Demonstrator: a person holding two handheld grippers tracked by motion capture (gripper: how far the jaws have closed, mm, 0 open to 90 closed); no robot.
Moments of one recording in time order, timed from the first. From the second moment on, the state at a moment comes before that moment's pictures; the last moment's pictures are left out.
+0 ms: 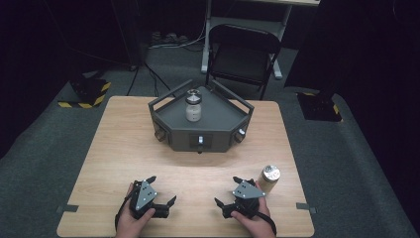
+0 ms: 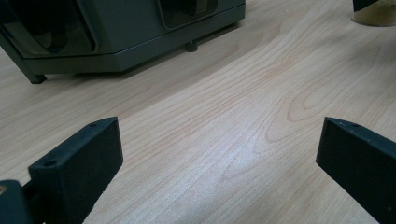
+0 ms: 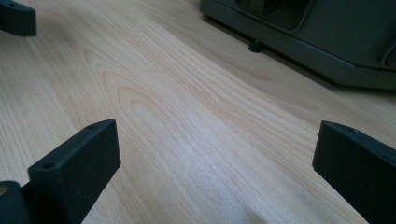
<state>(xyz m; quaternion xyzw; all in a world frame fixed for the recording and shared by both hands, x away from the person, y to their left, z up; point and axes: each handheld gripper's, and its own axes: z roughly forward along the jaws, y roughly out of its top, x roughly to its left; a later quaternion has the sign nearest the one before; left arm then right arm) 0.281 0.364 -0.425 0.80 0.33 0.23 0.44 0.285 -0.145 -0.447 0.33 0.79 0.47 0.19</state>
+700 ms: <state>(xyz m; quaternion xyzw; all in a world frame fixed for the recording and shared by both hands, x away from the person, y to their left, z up) 0.283 0.366 -0.425 0.80 0.33 0.22 0.44 0.253 -0.173 -0.430 0.35 0.73 0.52 0.26</state>
